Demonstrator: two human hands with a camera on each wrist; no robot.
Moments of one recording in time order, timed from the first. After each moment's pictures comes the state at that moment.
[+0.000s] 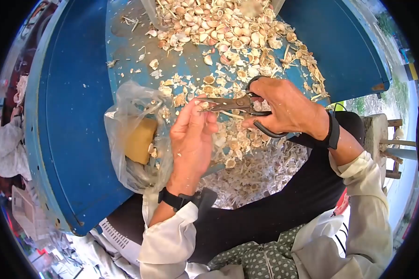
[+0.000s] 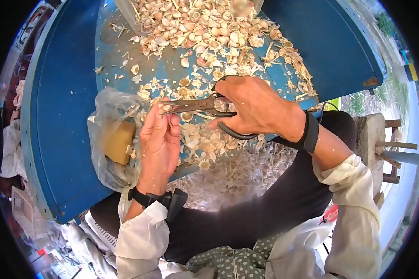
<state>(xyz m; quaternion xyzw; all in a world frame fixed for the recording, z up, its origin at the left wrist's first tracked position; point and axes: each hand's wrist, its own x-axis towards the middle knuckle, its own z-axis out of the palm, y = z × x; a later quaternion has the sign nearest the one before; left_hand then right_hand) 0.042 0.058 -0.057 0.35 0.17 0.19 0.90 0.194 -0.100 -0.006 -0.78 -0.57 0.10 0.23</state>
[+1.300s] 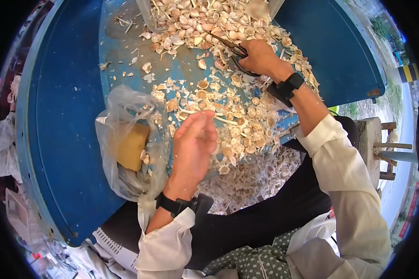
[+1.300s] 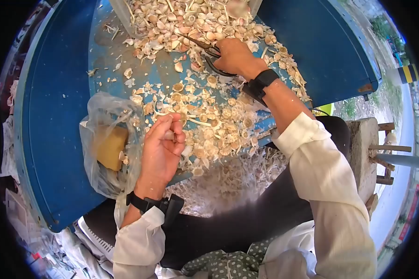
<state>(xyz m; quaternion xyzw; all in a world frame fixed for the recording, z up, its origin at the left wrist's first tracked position) 0.046 0.058 -0.056 0.32 0.27 0.06 0.90 0.308 -0.046 -0.075 -0.90 -0.40 0.02 0.15</state>
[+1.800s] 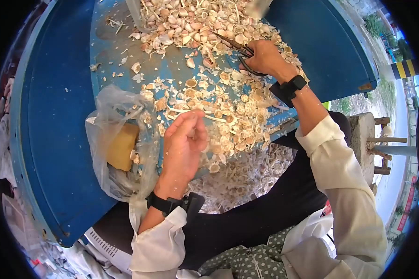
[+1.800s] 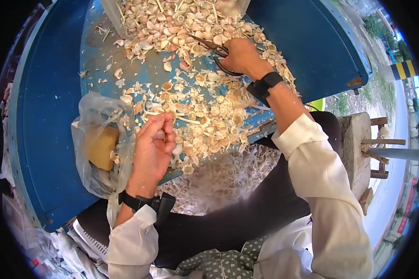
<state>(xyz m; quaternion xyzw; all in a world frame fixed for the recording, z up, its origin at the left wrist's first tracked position) 0.045 0.056 -0.063 0.32 0.28 0.05 0.90 0.317 -0.087 -0.069 -0.93 -0.34 -0.01 0.16</state>
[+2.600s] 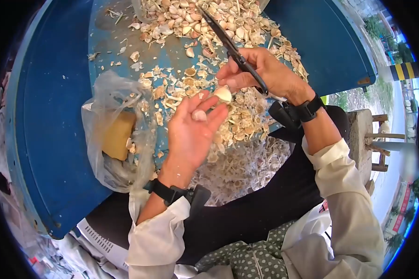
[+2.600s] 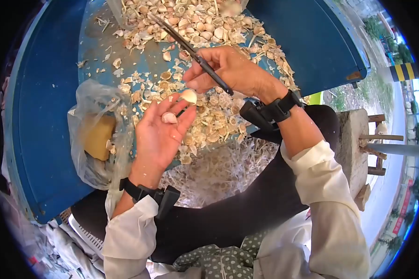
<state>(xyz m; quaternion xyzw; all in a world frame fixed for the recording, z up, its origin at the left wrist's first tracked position) 0.056 0.040 -0.059 0.14 0.27 0.05 0.95 0.222 -0.085 -0.017 -0.66 -0.34 0.38 0.55</state>
